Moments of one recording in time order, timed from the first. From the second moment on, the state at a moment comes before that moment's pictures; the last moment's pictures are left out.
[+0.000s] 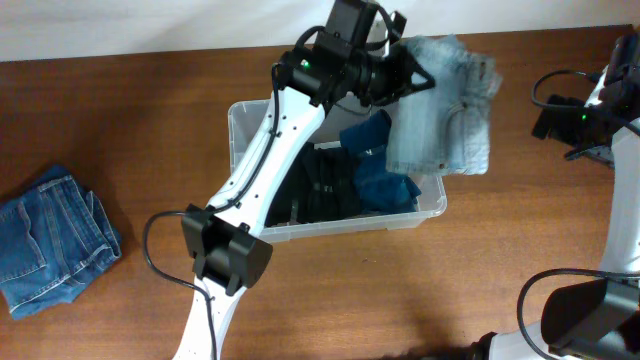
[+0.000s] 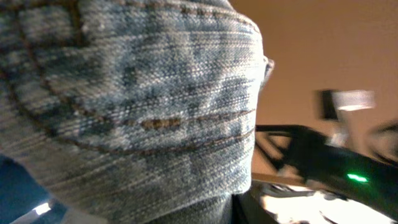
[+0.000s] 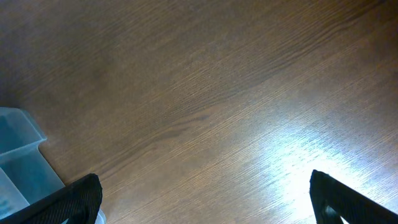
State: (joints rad) left arm -0.58 2.36 2.57 -0.86 0.74 -0.78; right arm -0.38 1.67 1.76 -1.26 0.09 0.16
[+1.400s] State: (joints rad) left arm -0.56 2.34 2.31 -0.96 0.50 -0.83; right arm -0.38 1.67 1.76 -1.26 0.09 0.16
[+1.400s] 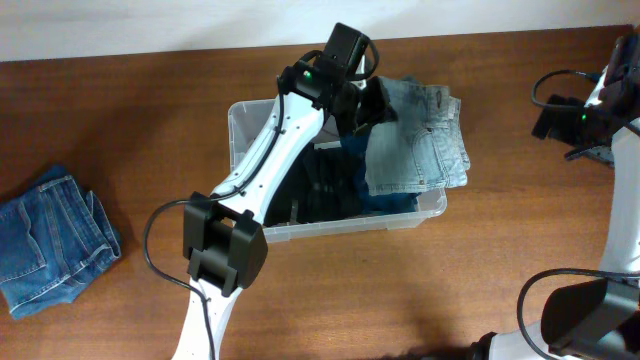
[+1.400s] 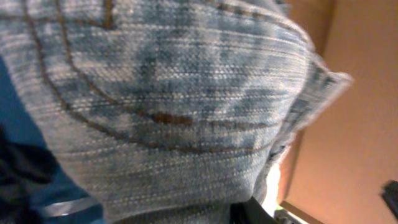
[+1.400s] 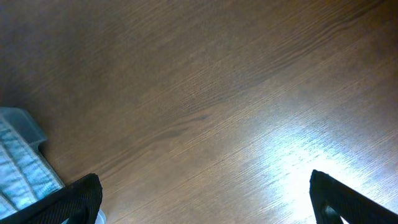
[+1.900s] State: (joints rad) left arm -0.49 2.31 2.27 -1.18 0.37 -0.64; right arm -0.38 1.67 1.76 -1.26 0.09 0.16
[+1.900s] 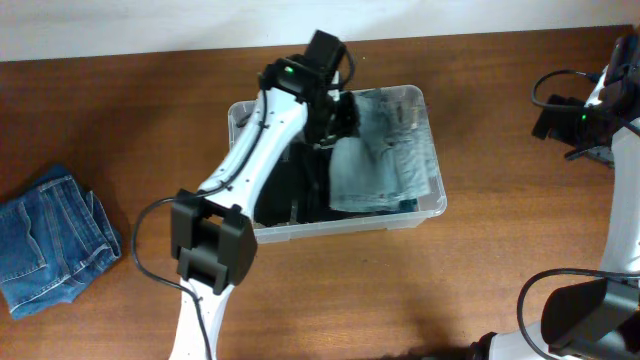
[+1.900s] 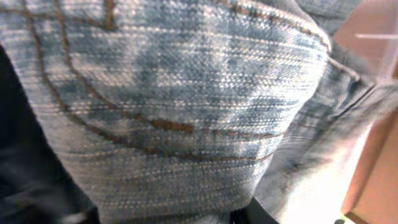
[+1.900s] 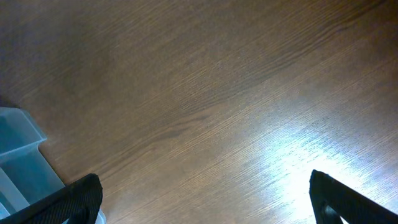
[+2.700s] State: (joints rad) left arm -0.40 2.24 2.13 -1.34 0.09 -0.54; right arm -0.38 1.67 1.76 -1.26 0.09 0.16
